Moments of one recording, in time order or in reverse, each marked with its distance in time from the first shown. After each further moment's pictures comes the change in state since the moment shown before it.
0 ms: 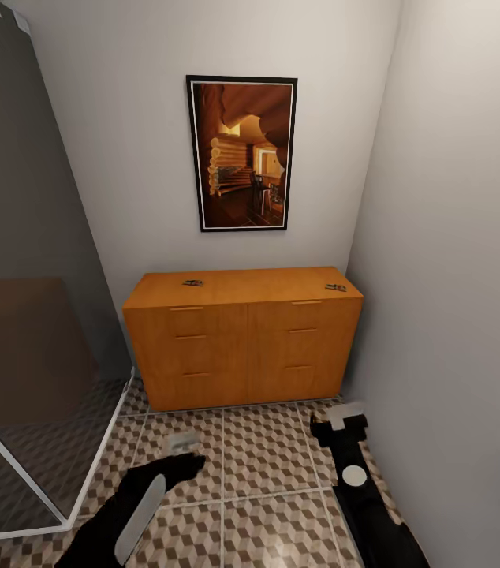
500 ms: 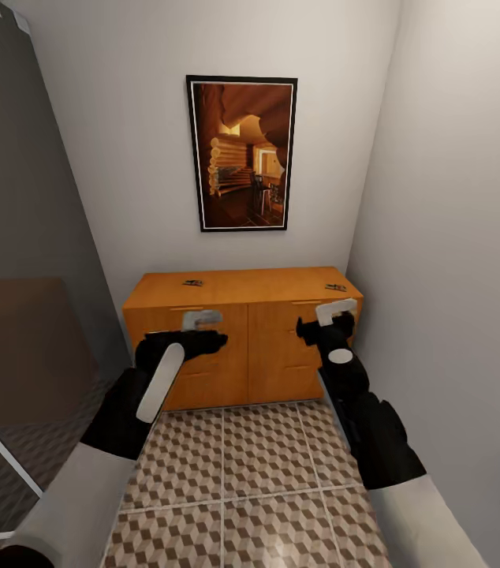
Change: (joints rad) left arm -0.408 -0.090 -0.003 -0.292 0.011 0.352 0.120; right arm -0.385 0.003 0.125 -0.197 -0.077 0.384 0.020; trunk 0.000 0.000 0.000
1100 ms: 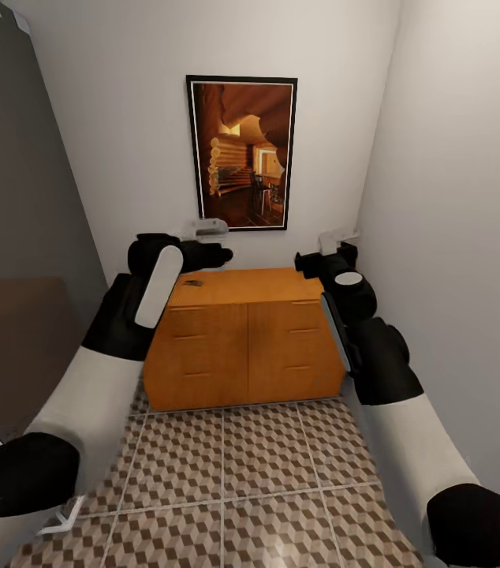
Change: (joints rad) left arm -0.399 -0.034 0.003 0.045 0.002 0.104 0.006; right arm -0.317 0.004 0.005 0.005 -0.055 0.129 0.046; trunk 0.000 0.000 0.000
